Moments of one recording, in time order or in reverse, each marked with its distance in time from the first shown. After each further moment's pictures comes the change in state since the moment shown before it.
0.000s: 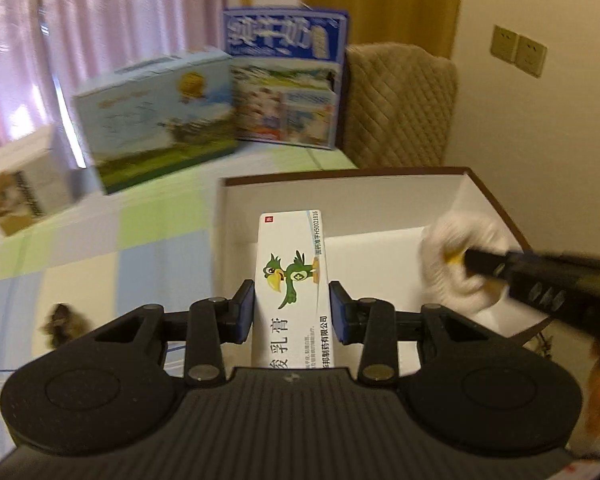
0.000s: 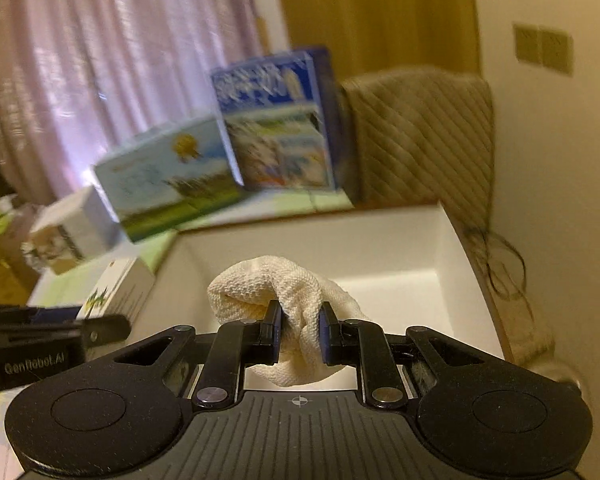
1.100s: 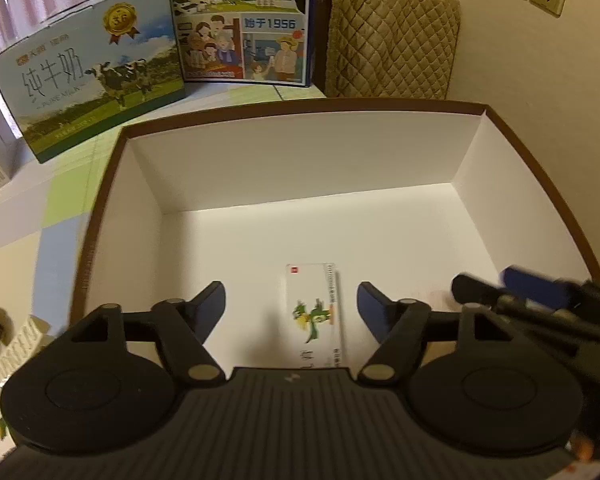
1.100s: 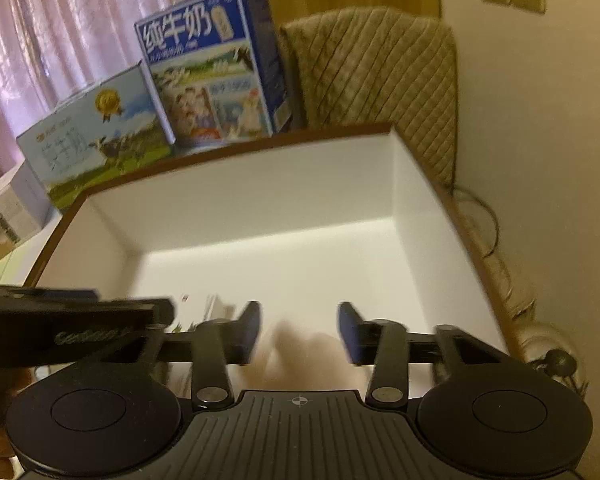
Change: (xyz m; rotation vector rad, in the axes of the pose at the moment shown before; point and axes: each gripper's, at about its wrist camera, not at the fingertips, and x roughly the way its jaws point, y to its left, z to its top) left arm 0.103 -0.047 0.003 0.028 0.157 -0.005; right arm 0.051 -0.046 -0.011 0.038 0.041 -0.103
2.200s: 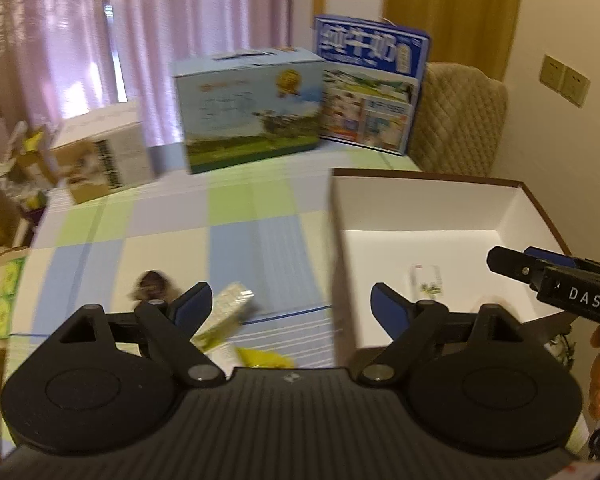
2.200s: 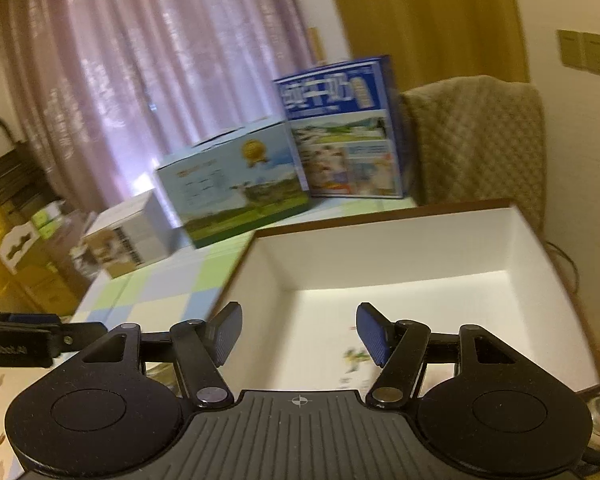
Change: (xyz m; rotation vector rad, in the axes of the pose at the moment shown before) left arm -0.170 0.149 -0.063 -0.143 -0.172 0.100; right arm -0.083 0.100 -0.008 -0.102 -0.109 0.315
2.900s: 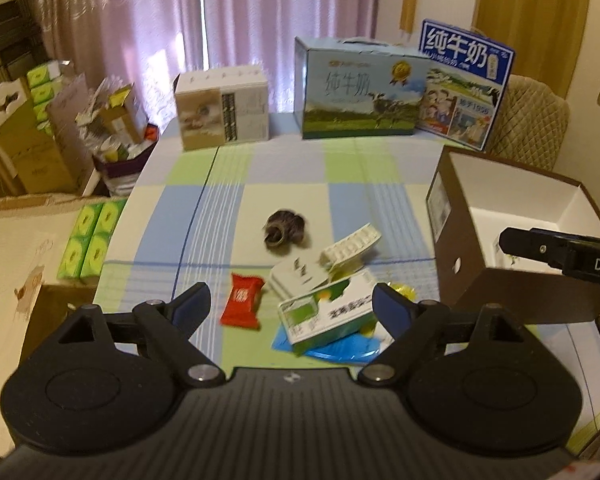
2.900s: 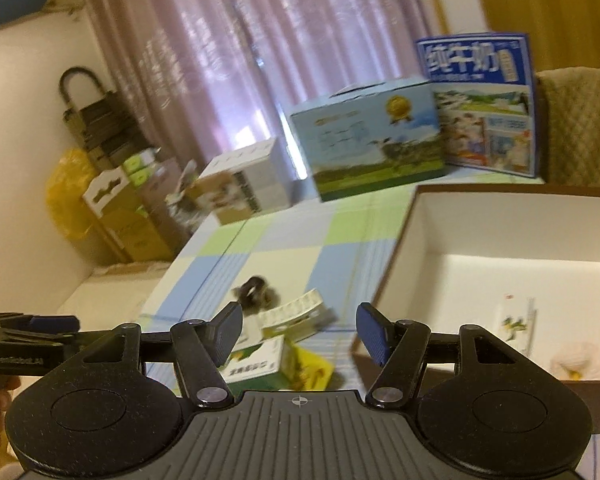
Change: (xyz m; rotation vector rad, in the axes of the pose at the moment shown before) left arm -0.060 0.107 -0.071 -0.124 0.024 0.139; right arm 0.028 0.093 -0.035 -0.123 0.129 0.257
